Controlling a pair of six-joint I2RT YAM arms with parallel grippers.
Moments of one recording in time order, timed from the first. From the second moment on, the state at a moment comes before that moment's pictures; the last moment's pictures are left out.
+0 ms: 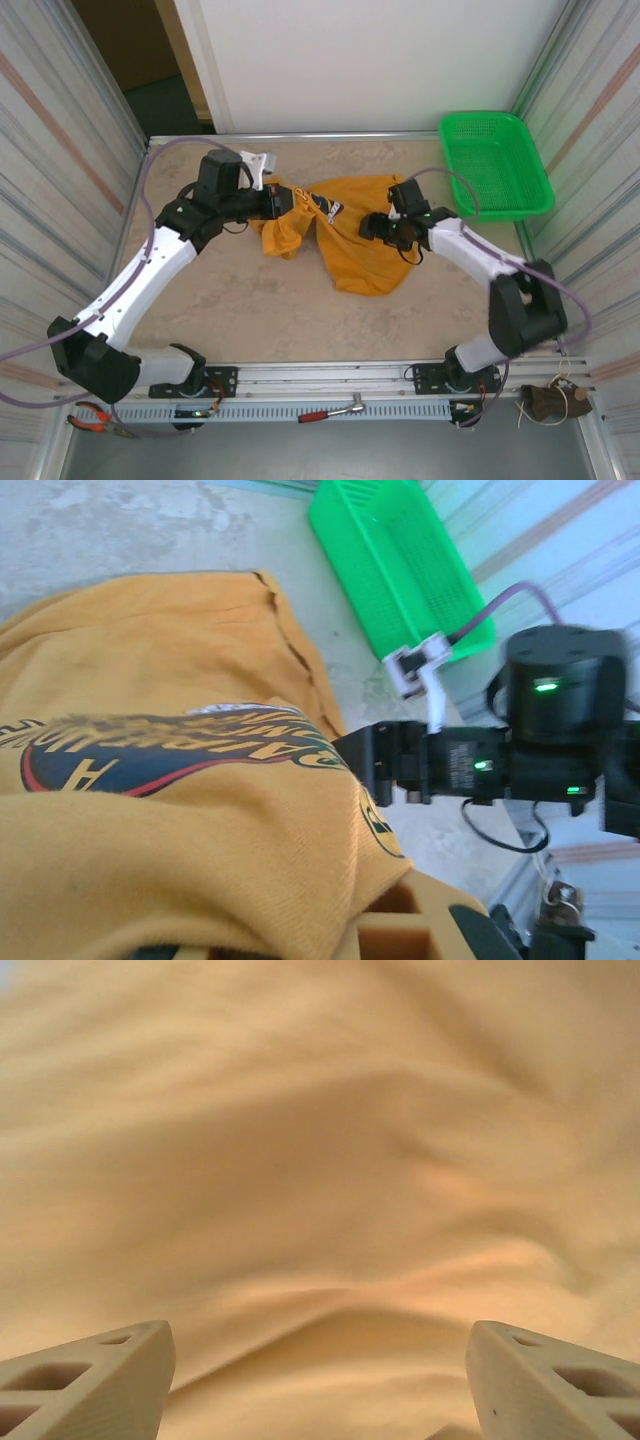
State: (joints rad) left arm -0.49 1.29 1.29 -0.54 0.44 -0.48; right arm 0.42 1.43 1.02 -0.49 -0.18 0.59
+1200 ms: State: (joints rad) left arm -0.37 1.40 1.35 -0.54 0.54 -0.52; right arm 0.37 1.29 1.19 -0.32 -0.55 0.42
